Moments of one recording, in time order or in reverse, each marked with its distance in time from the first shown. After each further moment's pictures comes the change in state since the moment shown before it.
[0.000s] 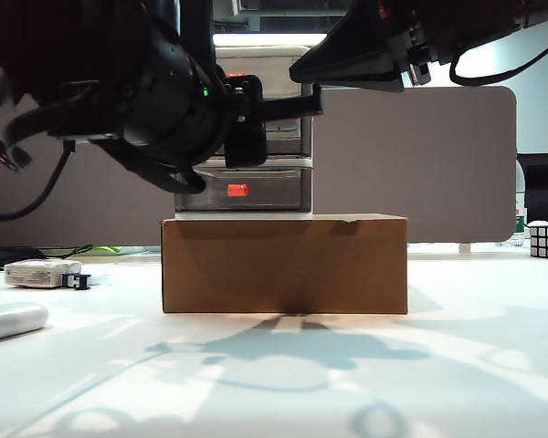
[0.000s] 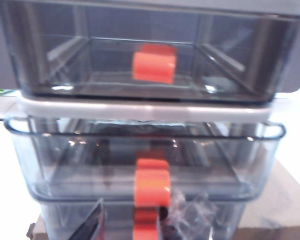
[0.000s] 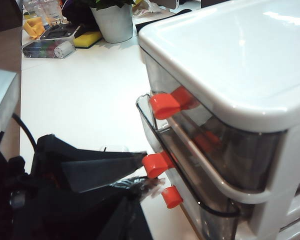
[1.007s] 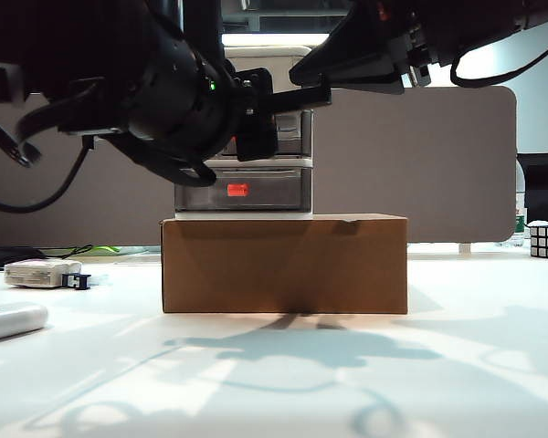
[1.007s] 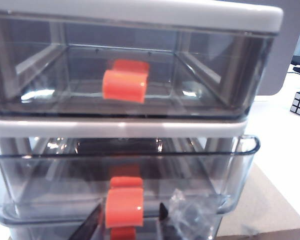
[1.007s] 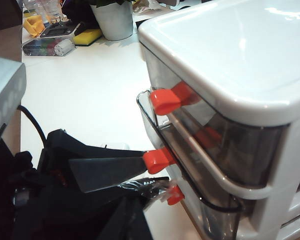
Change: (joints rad) left arm 0.021 0.000 0.015 -0.001 0.089 0.000; right arm 0.000 0.000 0.000 -0.010 0.000 -0.001
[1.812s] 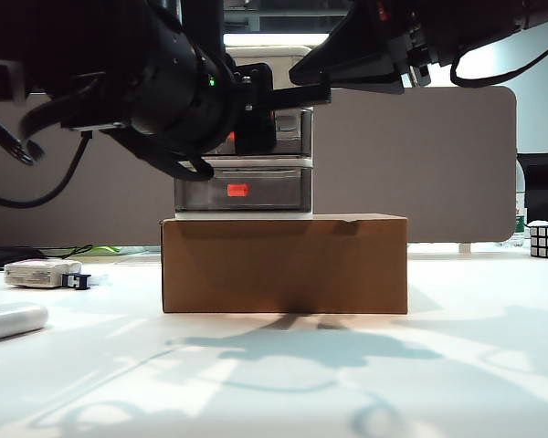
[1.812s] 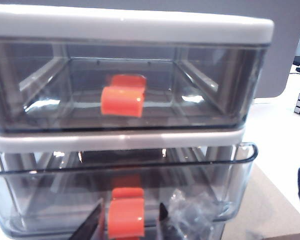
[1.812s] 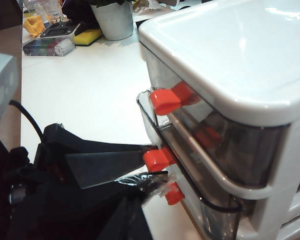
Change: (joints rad) left arm 0.000 0.000 0.000 0.034 -0.004 0.064; right arm 0.000 0.000 0.000 0.000 0.000 0.000
